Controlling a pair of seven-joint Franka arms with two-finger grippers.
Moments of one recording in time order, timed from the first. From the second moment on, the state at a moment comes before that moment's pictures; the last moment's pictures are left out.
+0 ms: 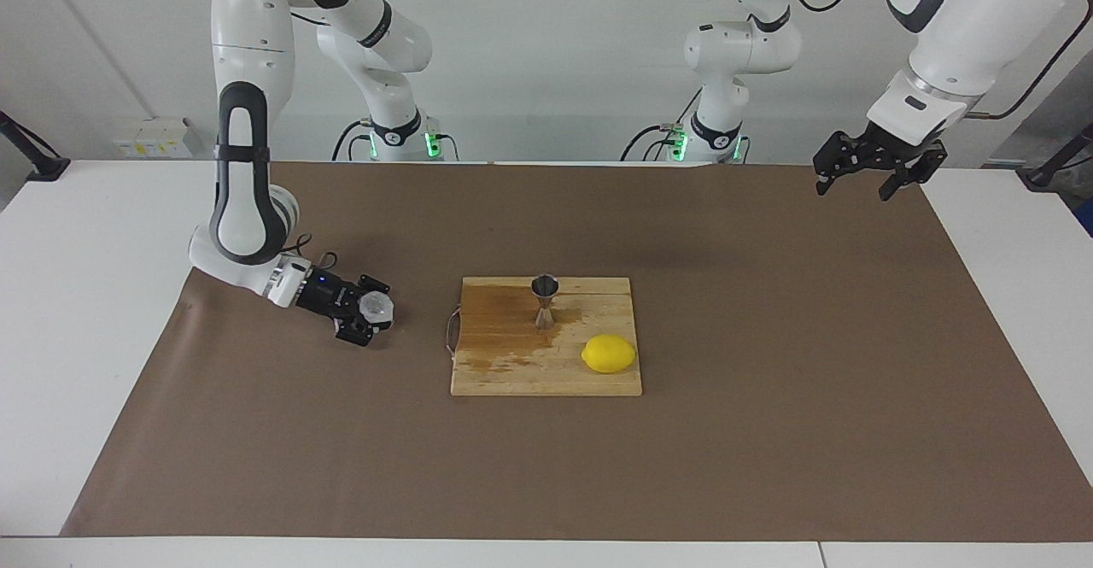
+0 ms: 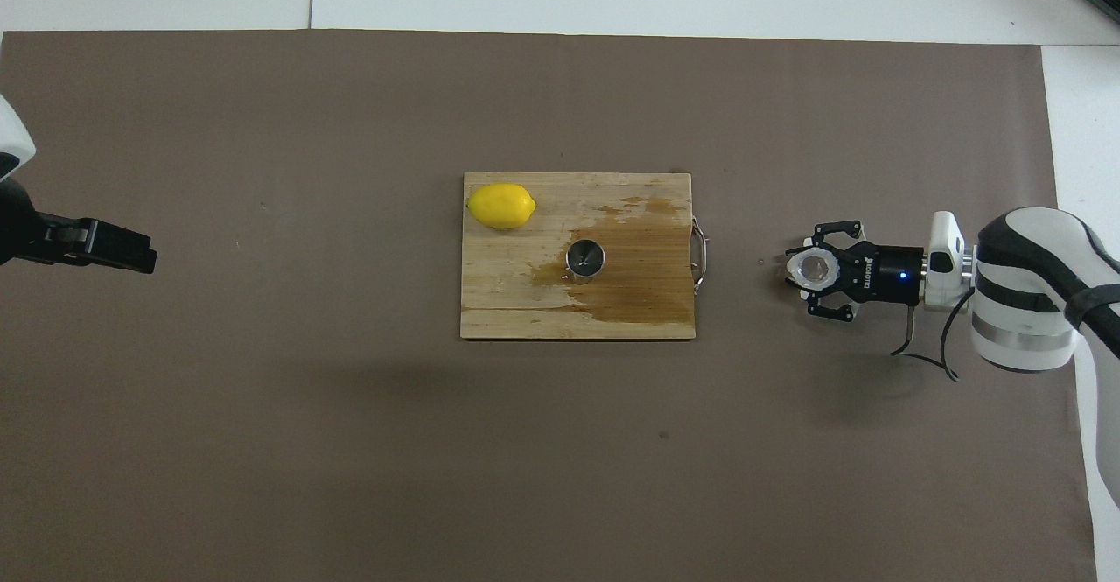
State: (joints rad) left arm -0.06 -0.04 0.00 -1.65 -0.02 1.57 0.10; right arm -0.26 0.41 0.04 -2.10 1.18 2.02 -2.65
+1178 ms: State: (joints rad) left arm -0.06 -0.04 0.00 -1.65 -0.02 1.57 0.10; right arm -0.44 0.36 0.04 -2.05 0.71 2.01 -2.29
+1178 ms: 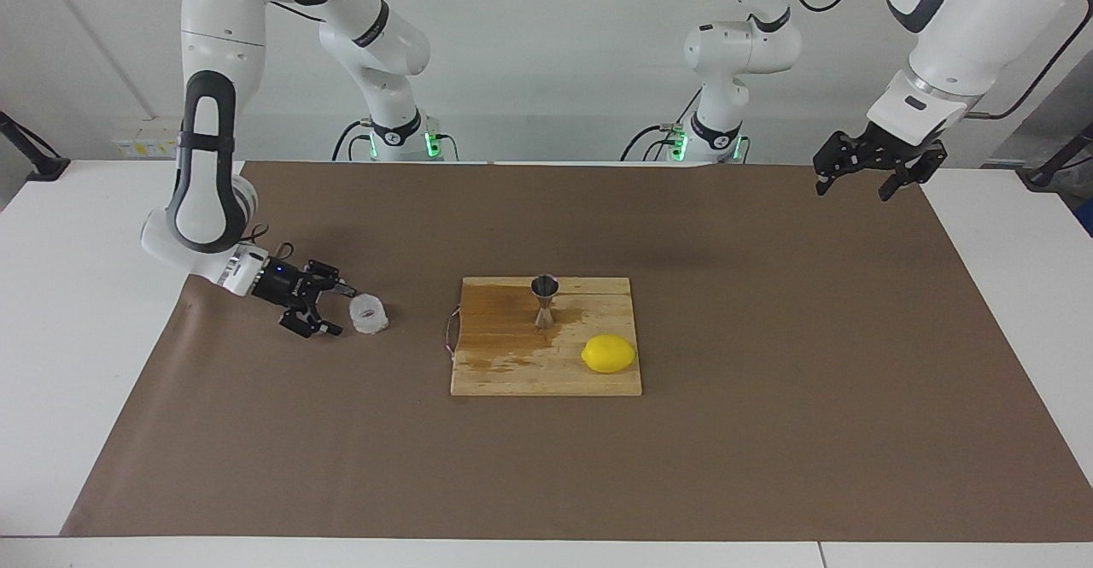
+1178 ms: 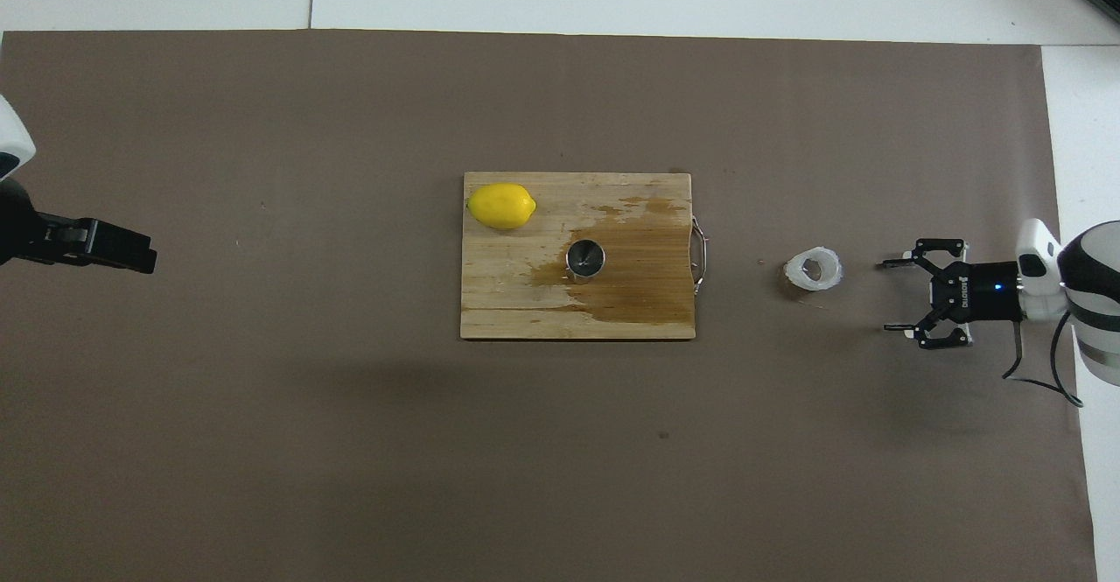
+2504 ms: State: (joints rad) left arm -0.06 -0.04 0.00 -1.65 -0.02 1.57 0.10; right arm -0.05 0.10 0.05 -2.04 0.00 2.00 -0.09
